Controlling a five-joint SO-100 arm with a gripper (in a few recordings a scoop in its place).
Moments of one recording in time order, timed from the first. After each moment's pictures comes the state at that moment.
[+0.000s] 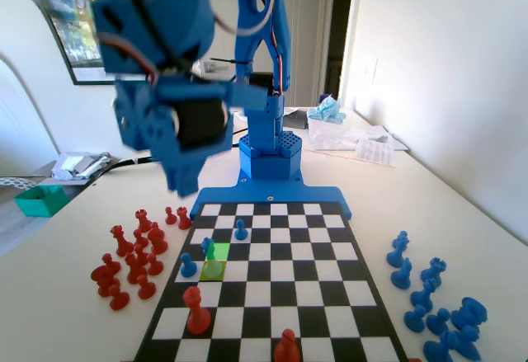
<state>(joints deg) 19.7 88.1 97.0 70.8 -71.8</state>
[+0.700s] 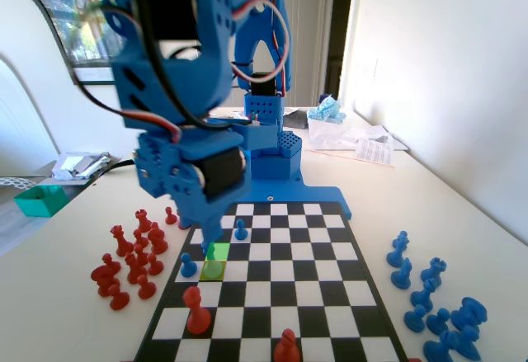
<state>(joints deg) 15.9 81.8 100.4 61.3 -70.8</state>
